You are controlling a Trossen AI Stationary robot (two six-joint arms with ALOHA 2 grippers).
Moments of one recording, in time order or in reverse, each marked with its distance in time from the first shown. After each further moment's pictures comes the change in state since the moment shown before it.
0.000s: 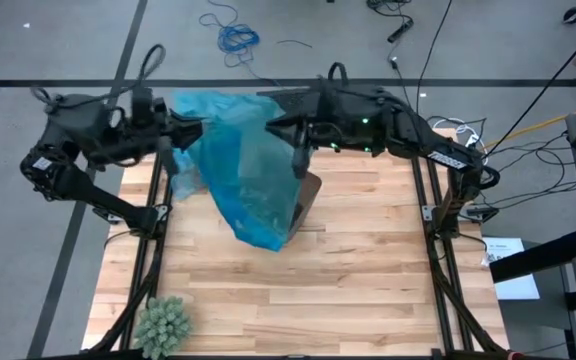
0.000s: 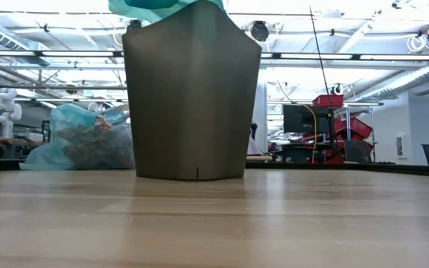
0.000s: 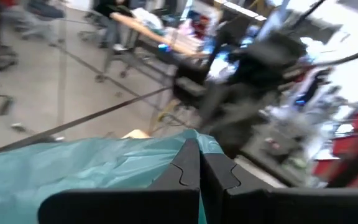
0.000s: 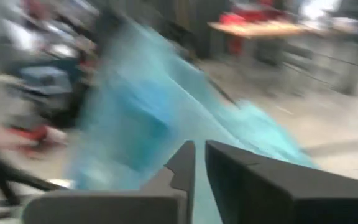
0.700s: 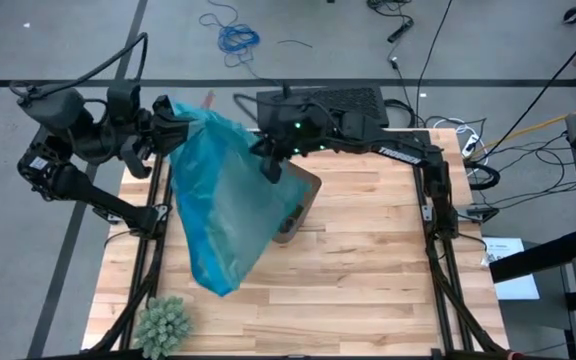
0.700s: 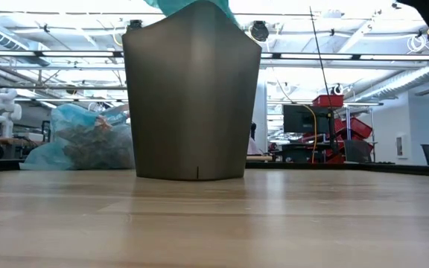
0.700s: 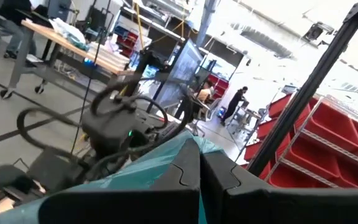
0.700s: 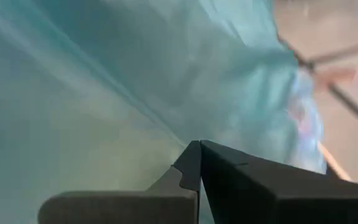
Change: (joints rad) left arm -0.001 -0.021 0.000 0.195 0.260 0.000; right arm -0.115 0.208 0.000 -0.152 -0.168 0.123
